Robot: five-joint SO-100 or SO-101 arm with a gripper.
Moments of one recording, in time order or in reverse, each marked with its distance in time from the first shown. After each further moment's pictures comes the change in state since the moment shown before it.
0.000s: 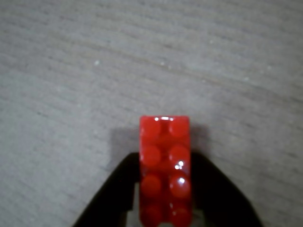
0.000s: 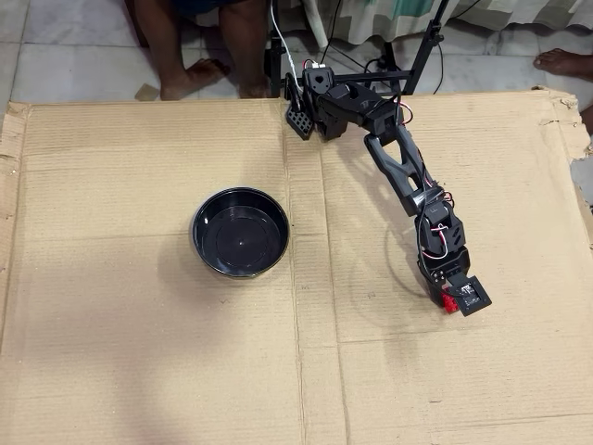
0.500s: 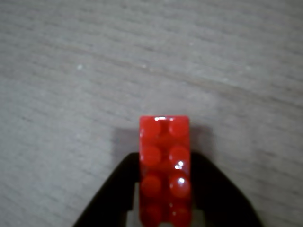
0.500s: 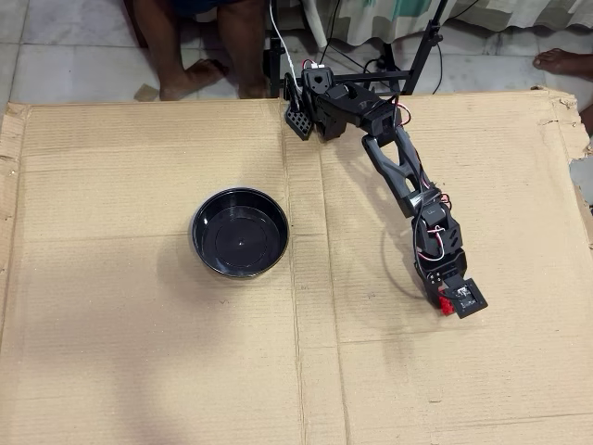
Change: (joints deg) arm 1.8 0.4 0.1 0.2 0.0
